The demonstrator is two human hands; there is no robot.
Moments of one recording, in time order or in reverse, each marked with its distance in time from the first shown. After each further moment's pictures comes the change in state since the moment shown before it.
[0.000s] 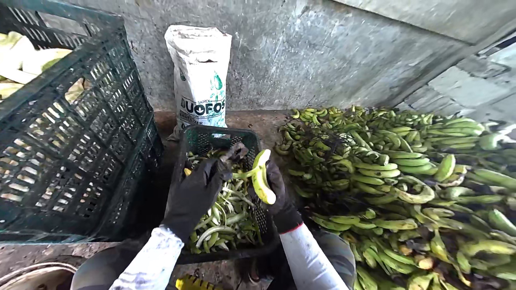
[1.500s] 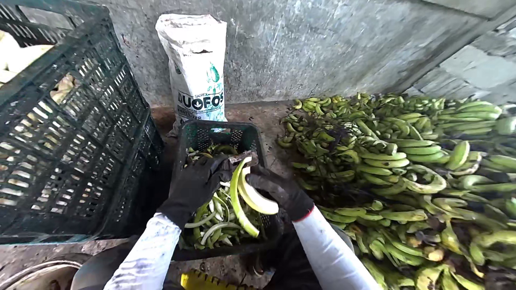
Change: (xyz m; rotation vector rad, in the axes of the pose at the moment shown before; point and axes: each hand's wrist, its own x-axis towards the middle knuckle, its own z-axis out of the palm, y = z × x) left_hand 0.026 -0.025 0.002 0.272 -0.077 0.288; right_hand -0.006 -0.051 0.025 -0.575 -0.323 0.393
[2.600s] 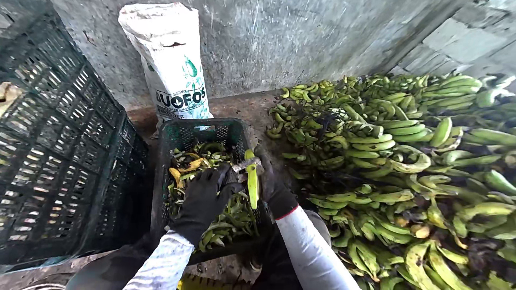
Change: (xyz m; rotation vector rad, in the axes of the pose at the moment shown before) left_hand -0.001 0.049 0.049 0.046 0.027 -0.025; right_hand 0.014 0.038 -0.017 0.491 0.470 -0.096
